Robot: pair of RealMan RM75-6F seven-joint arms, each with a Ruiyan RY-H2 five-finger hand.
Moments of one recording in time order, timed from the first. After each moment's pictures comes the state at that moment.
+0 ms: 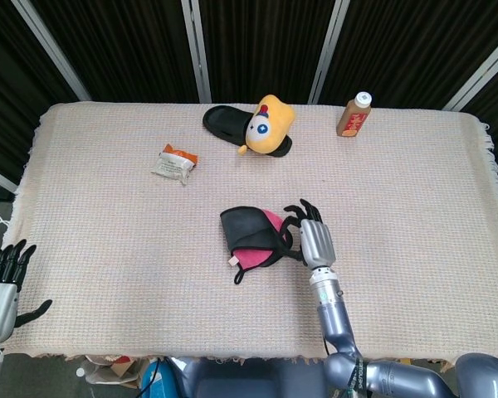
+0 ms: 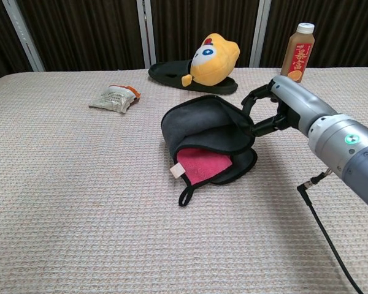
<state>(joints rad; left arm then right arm) -0.02 -1.32 -0.01 -1.42 1.57 1.62 0.04 0.57 -1.83 0.34 -1.53 -1.06 1.23 -0.22</state>
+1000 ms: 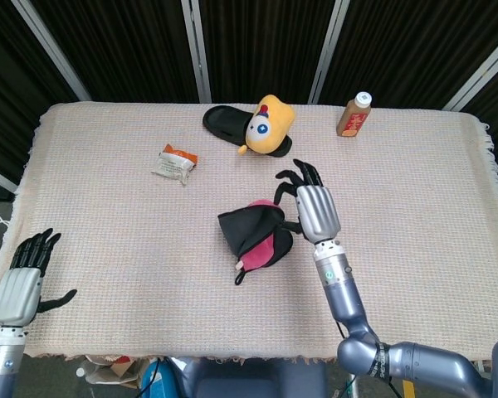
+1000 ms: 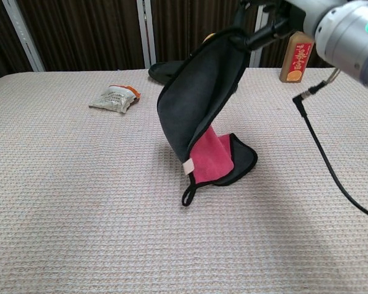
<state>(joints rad) -0.10 -1.30 -0.07 -1.60 1.50 1.47 0.05 0.68 -1.62 0.51 -1.75 -1.07 1.19 -0.38</state>
